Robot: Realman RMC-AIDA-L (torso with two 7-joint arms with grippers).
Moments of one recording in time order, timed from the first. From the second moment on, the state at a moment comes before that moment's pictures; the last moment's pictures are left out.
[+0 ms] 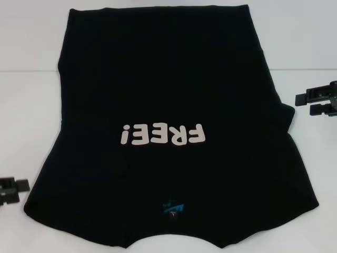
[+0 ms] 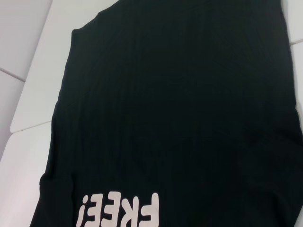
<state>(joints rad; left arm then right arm) -0.41 -1.97 0.19 0.87 2.50 1.80 -2.36 0.77 1.83 -0.59 -0.63 -2.37 -1.44 2.53</state>
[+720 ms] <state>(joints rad) -0.43 -1.98 0.25 0.78 2.56 1.60 -2.37 0.76 1.83 -0.60 -0.63 -2.37 -1.44 2.53</state>
